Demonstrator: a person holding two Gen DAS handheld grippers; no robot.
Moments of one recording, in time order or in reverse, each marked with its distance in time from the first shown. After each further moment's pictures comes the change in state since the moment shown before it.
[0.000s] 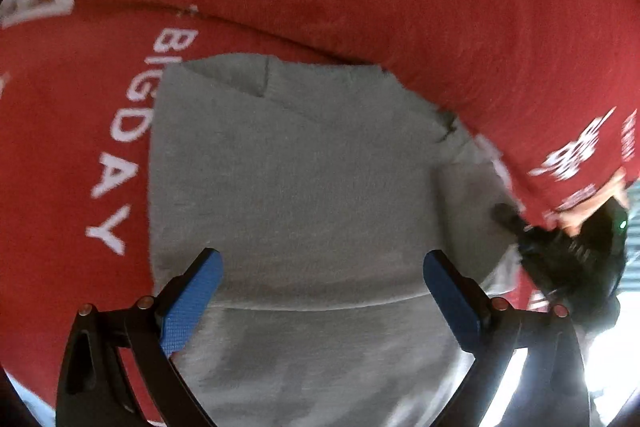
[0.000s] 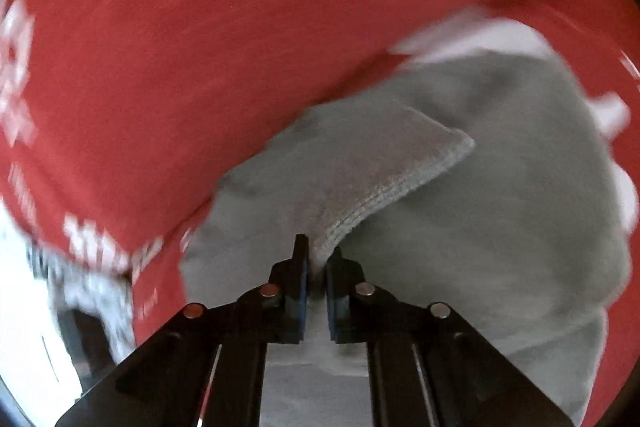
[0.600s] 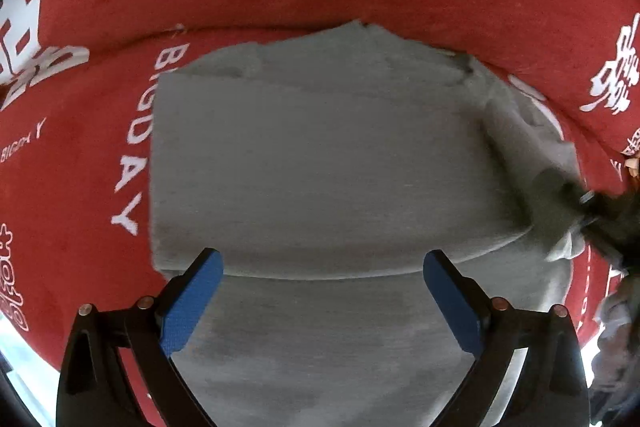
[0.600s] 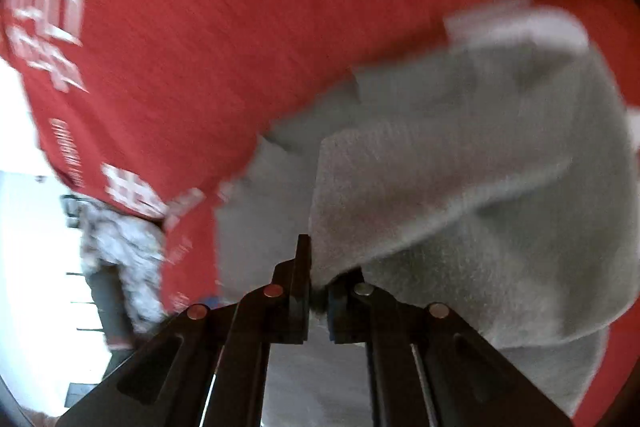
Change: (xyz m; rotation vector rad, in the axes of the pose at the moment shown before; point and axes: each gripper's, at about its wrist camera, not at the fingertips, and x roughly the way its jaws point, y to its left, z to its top) left arm 0.040 -0.072 -0.032 0.178 -0.011 0.351; right arm -0.004 -0.025 -0.008 -0.051 0.137 0.130
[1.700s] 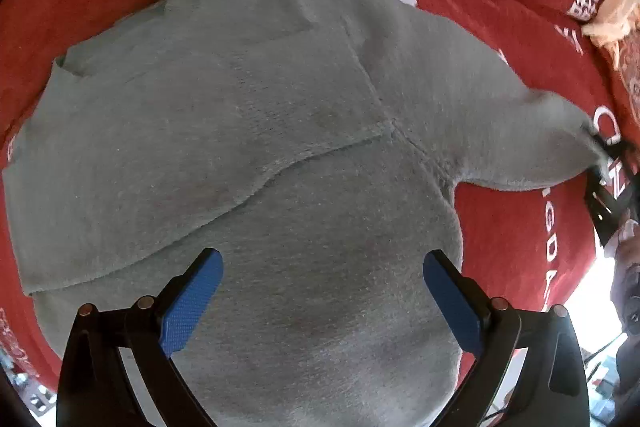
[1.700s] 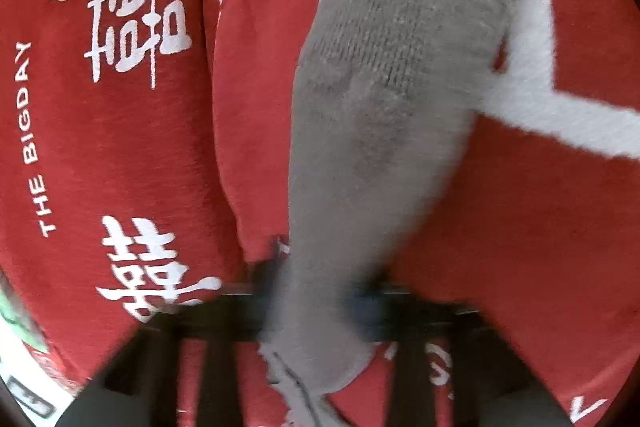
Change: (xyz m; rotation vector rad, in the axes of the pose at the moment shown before) left arm 0.079 -0.300 -0.006 0.315 0.181 -0.037; right arm -0.244 -0.343 -0.062 0.958 -0.622 0.211
